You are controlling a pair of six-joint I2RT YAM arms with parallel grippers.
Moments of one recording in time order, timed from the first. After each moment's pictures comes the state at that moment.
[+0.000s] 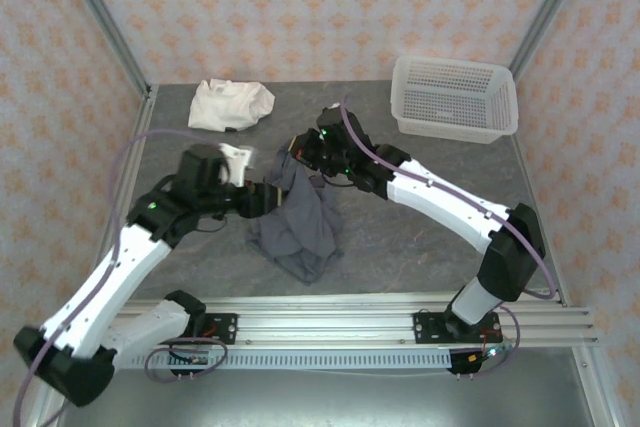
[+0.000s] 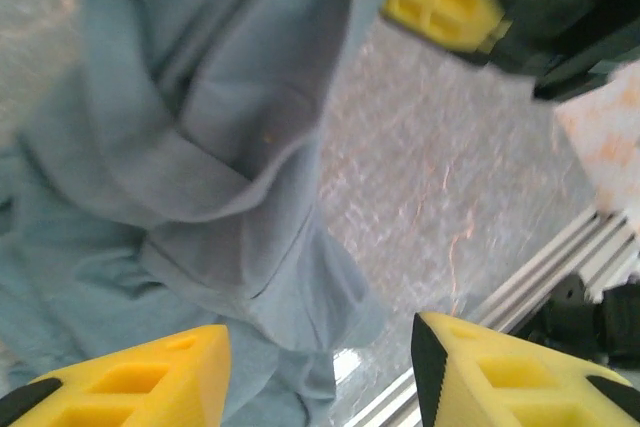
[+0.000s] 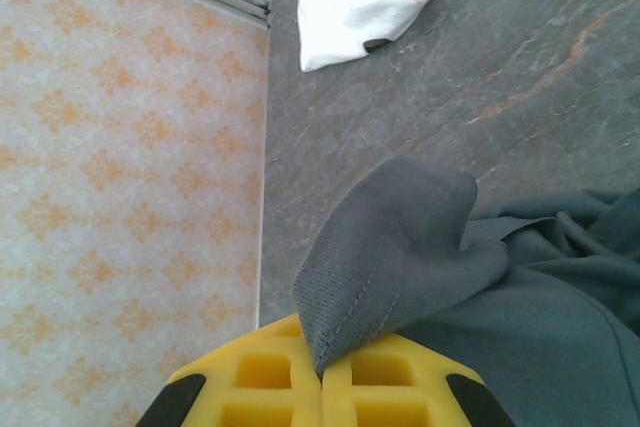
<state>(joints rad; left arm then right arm) -0.45 0.99 1.02 -0.77 0.33 -0.38 0.82 1.59 1.43 -0.34 -0.07 1.09</state>
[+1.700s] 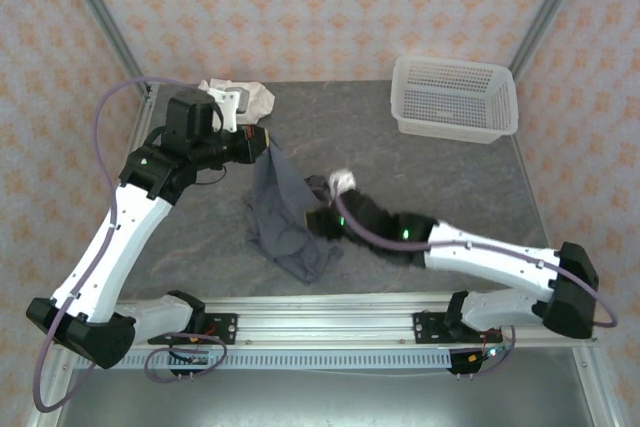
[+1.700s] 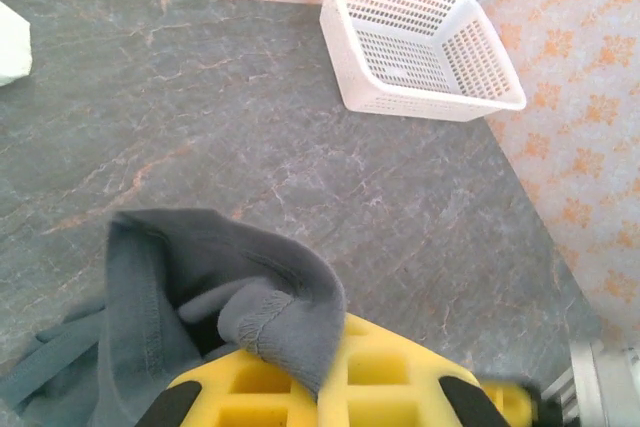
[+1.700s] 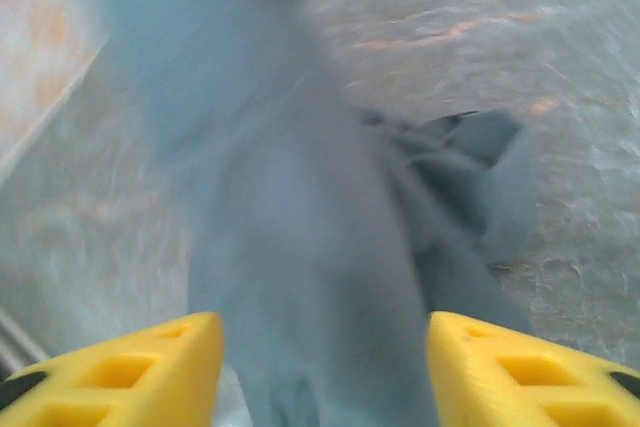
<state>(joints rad) -0.33 1.18 1.41 -0.80 0.27 -0.40 1.18 1.20 0.90 -0.34 0.33 0.52</state>
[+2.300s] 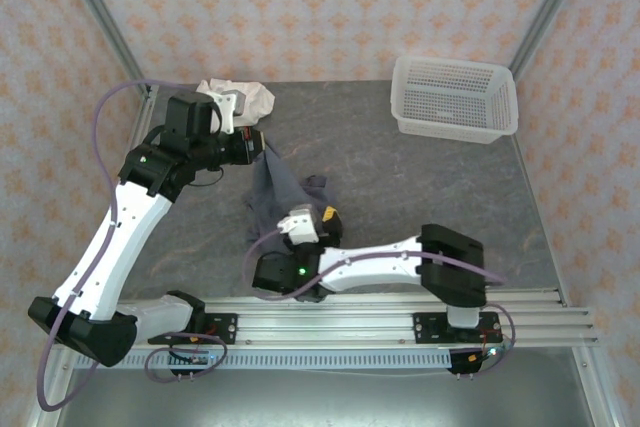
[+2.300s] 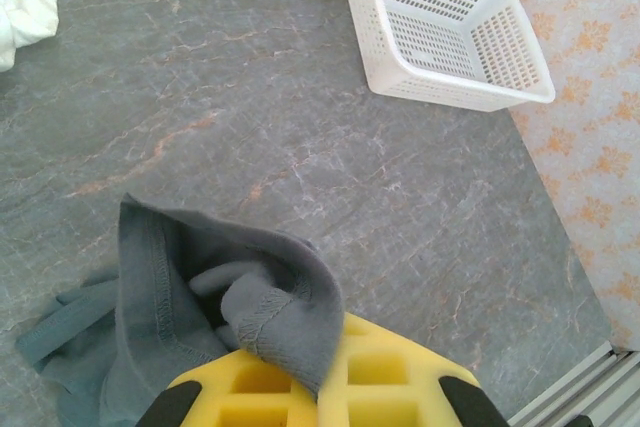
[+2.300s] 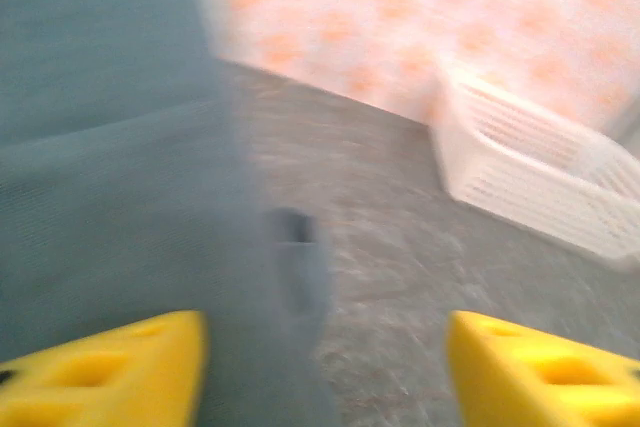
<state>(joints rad) -0.31 1.19 1.41 -0.85 0.27 -0.41 1.41 1.87 1.31 -0.95 1.44 1.20</state>
